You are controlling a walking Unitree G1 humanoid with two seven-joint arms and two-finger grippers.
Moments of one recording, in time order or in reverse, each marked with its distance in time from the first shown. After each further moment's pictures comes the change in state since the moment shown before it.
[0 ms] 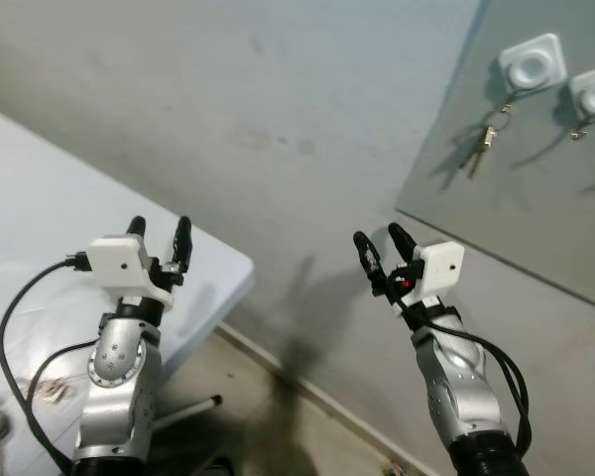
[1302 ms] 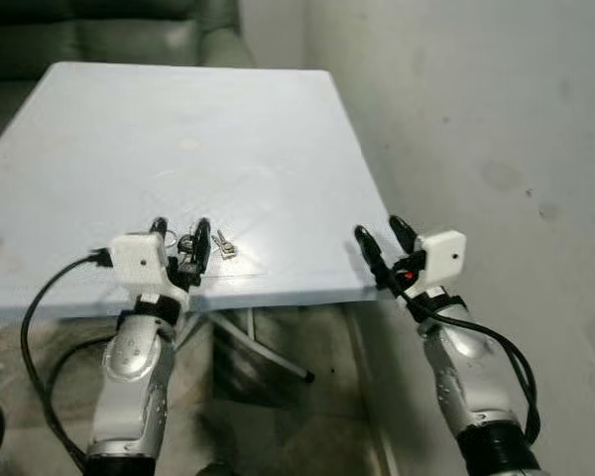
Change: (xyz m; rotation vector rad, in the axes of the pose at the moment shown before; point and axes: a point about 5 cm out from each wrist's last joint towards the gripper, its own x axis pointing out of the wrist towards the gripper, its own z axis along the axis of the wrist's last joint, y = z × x) left arm 0.001 -0.001 0.000 -0.022 0.034 -0.018; right arm 0.007 -0.003 0.008 0.007 -0.001 0.020
